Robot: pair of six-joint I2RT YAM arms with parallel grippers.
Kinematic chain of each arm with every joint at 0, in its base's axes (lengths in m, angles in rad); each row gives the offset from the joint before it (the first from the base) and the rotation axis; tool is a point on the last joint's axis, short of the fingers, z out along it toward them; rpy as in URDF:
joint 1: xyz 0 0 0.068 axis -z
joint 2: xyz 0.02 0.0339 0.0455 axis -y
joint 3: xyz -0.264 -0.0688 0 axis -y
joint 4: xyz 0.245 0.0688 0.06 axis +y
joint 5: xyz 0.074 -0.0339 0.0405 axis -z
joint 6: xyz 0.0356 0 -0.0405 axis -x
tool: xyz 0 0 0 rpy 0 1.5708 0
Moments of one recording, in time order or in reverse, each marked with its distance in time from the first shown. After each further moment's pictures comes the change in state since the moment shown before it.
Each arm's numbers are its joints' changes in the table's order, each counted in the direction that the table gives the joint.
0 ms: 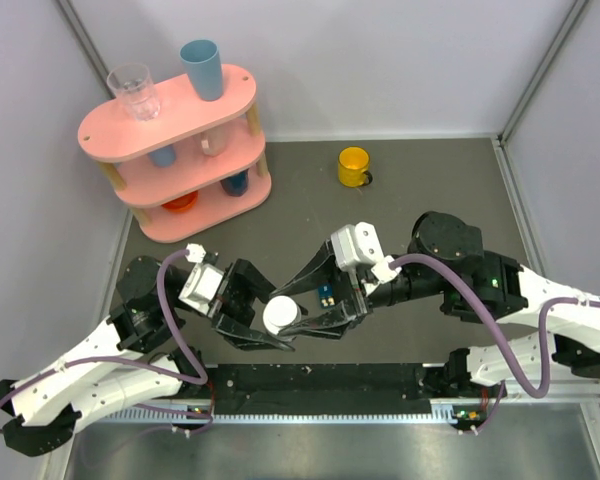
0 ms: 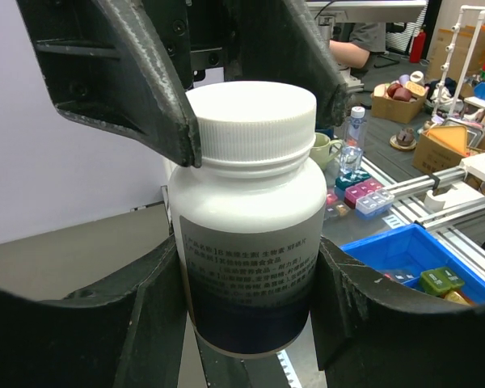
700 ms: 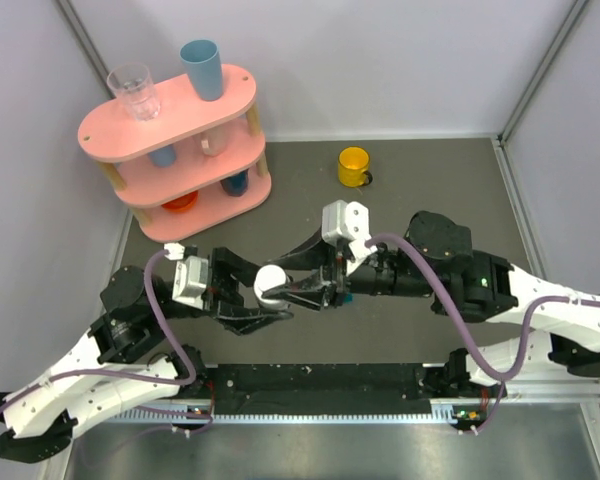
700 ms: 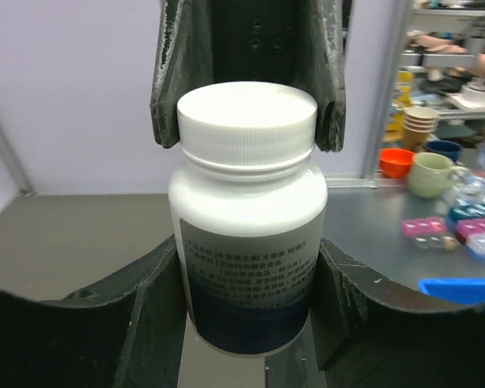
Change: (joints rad) left arm 0.001 0.105 0.000 0.177 -0.319 -0.122; right arm 0.001 -0.026 0.002 -0.026 0.238 -0.011
